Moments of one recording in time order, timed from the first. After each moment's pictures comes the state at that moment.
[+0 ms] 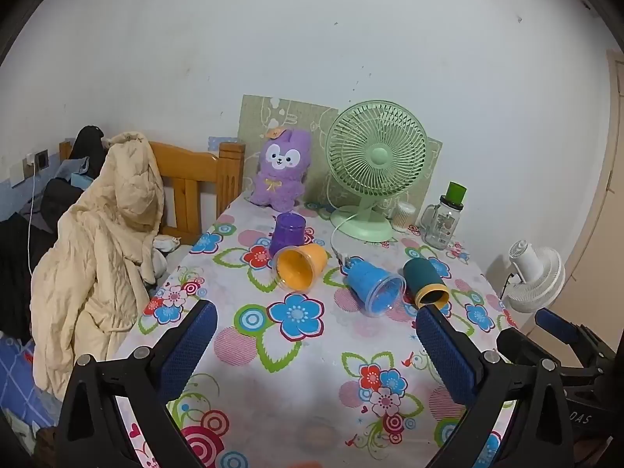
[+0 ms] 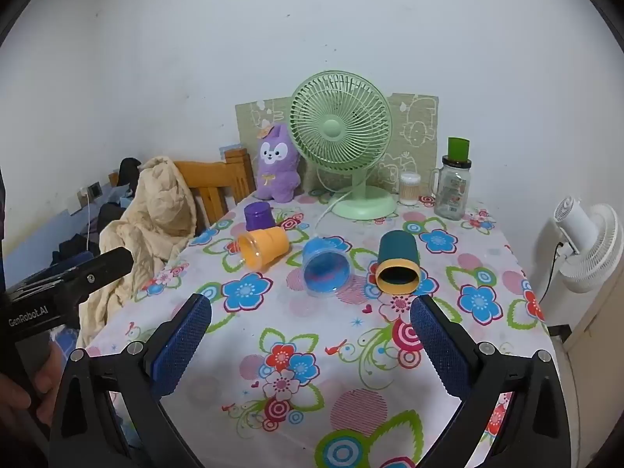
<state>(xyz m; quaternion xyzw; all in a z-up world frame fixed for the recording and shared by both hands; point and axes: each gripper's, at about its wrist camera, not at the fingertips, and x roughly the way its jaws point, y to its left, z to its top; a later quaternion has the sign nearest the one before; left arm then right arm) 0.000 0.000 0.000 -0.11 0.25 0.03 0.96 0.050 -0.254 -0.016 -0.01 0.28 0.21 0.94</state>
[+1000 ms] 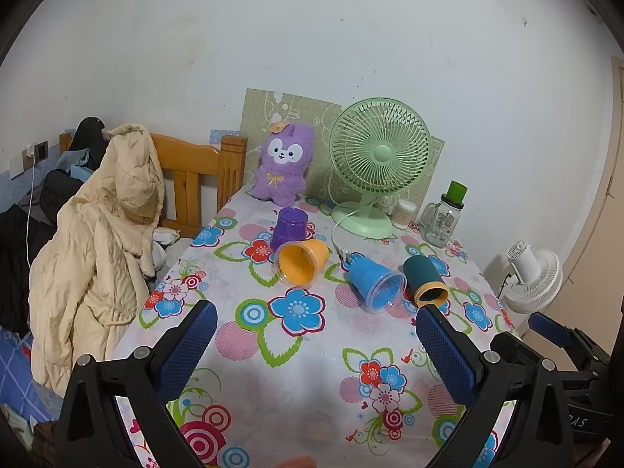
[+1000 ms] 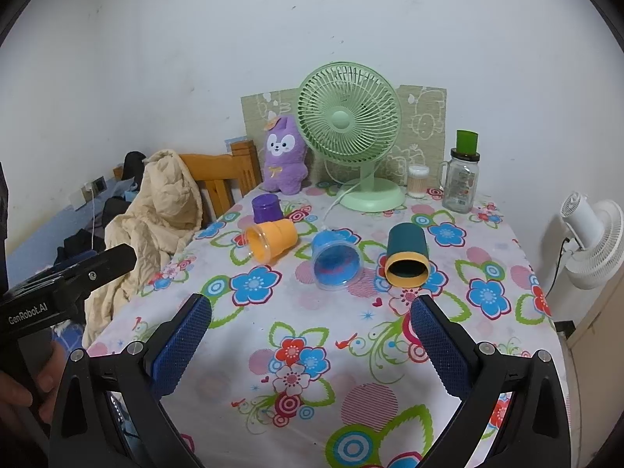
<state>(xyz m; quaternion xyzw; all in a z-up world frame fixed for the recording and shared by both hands) -0.002 0.001 -0.006 -0.12 0.26 0.02 0.96 0.048 -0.243 -0.016 -0.01 0.29 0.22 0.93</state>
